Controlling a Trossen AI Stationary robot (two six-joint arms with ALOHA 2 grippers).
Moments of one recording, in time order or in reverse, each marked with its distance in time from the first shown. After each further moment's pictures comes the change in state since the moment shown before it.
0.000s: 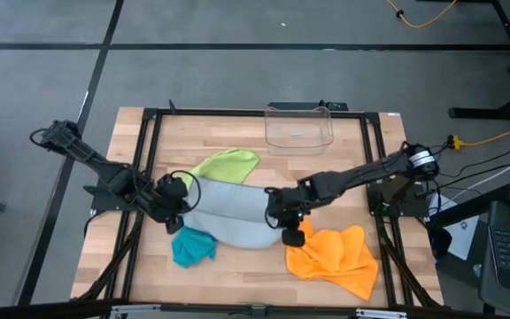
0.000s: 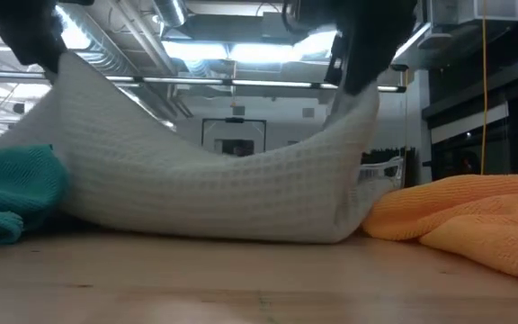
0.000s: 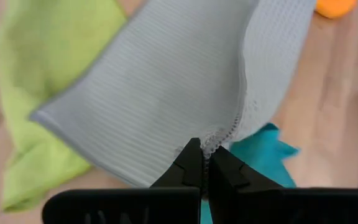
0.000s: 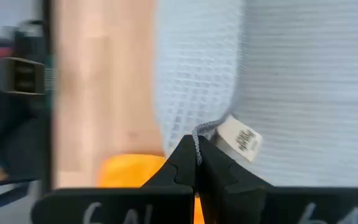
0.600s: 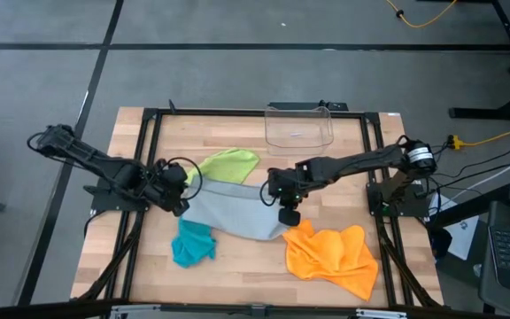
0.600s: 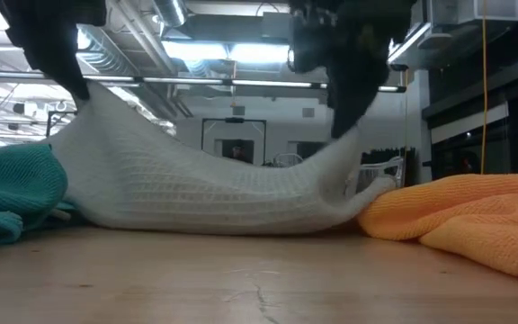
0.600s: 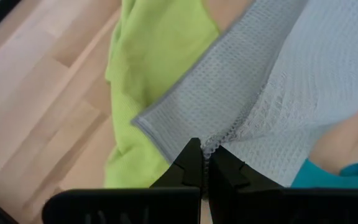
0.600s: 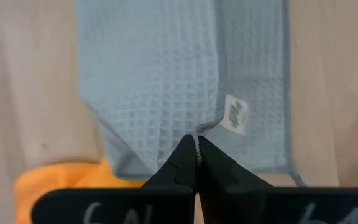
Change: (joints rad) left arm 0.141 0.000 0.000 -0.154 -0.131 0.022; right arm -0.146 0.003 -0.061 -0.036 0.078 -0.047
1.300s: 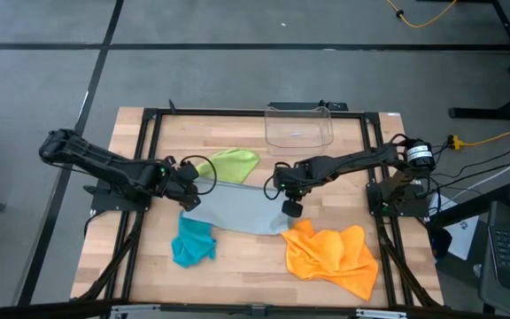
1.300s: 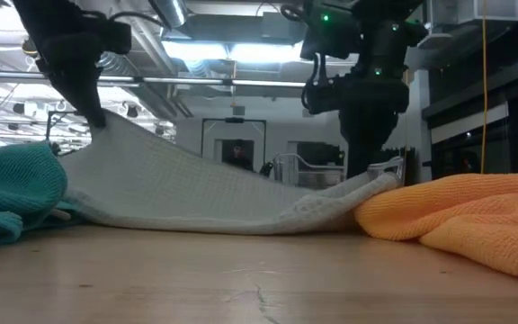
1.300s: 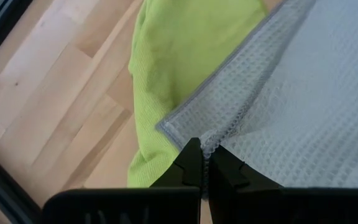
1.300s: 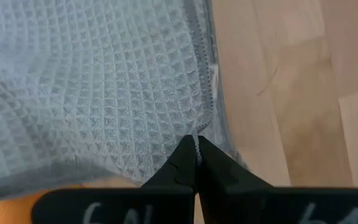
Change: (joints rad) left arm 0.145 0.176 0.000 0.039 0.018 0.084; right arm -0.069 0.001 -0.163 0.097 0.132 -0.004
